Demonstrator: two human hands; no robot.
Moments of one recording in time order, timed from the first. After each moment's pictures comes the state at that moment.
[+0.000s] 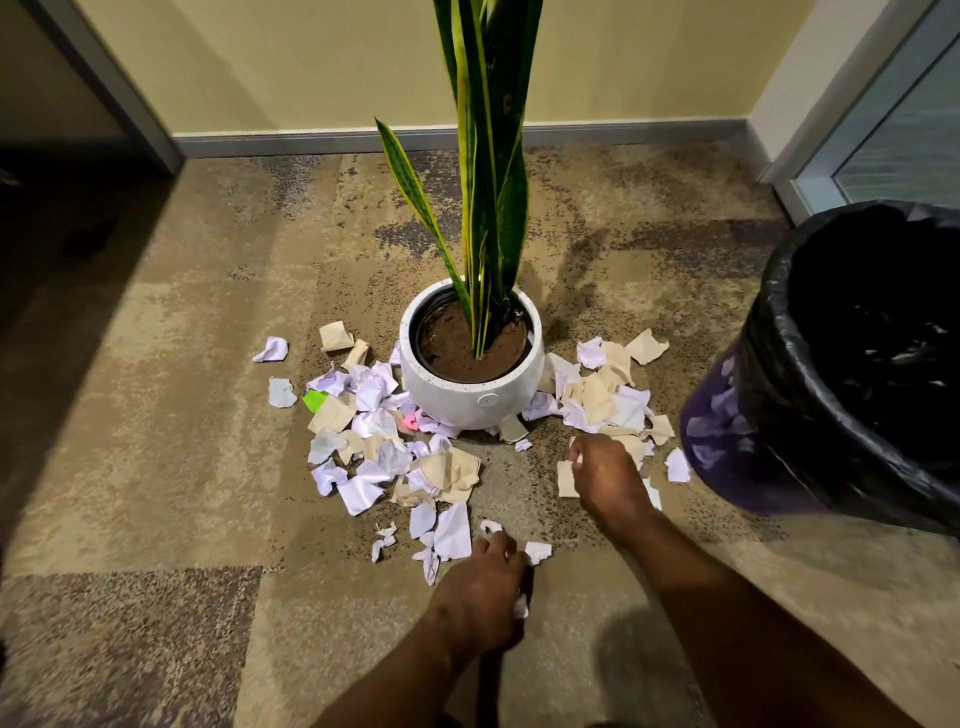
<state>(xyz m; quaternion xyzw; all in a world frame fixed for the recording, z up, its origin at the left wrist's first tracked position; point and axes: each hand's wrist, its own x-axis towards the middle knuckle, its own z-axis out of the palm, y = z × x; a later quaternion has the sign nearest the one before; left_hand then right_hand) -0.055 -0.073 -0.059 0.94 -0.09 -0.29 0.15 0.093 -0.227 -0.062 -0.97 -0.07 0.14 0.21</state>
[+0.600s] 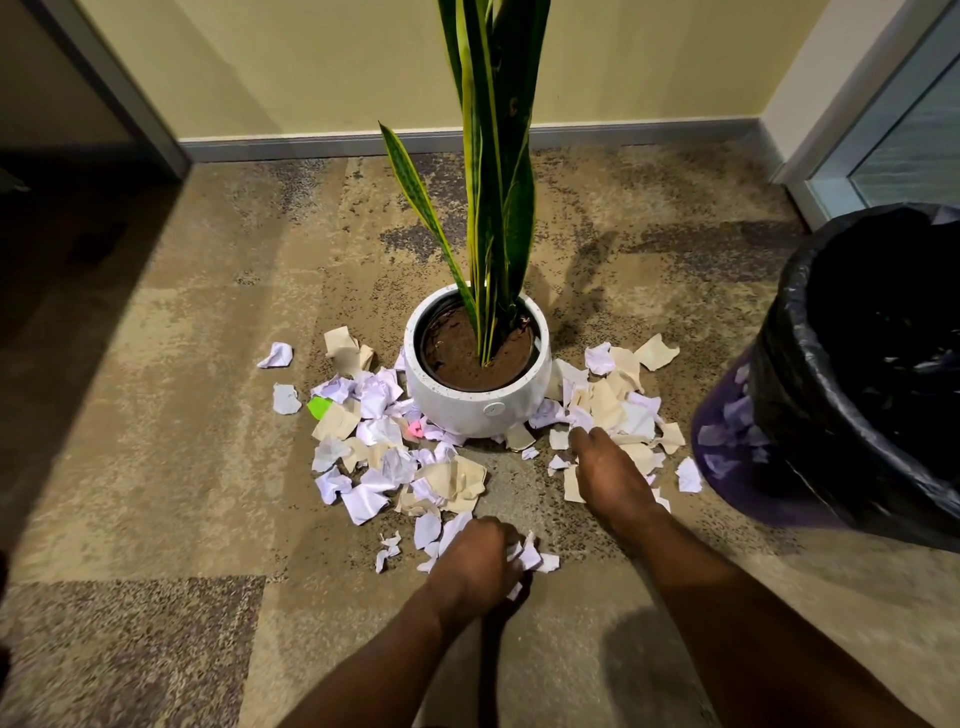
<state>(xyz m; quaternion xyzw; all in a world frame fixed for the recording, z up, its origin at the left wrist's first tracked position) -0.018 -0.054 -0.050 0.92 -0.01 -0.26 0.28 0.104 -0.222 -0.069 -0.96 -0.16 0.16 0.13</state>
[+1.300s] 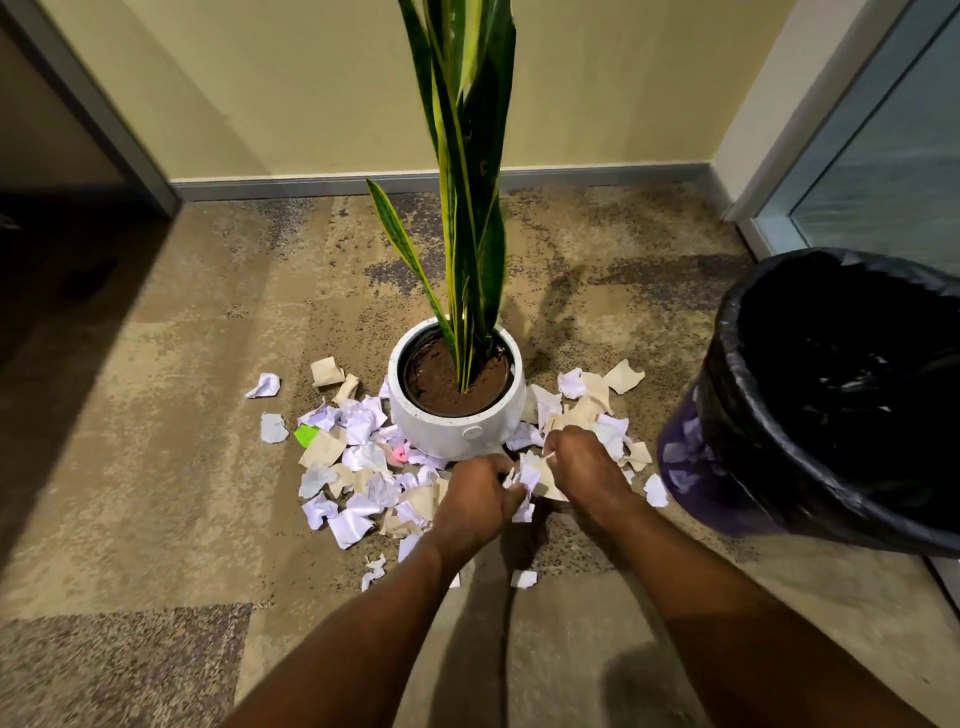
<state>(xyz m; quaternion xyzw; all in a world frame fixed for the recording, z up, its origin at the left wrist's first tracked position) 0.046 -0.065 0.011 0.89 0.09 -0.09 0.43 0.124 -0.211 -0.002 -0.97 -0.15 0.15 0.15</state>
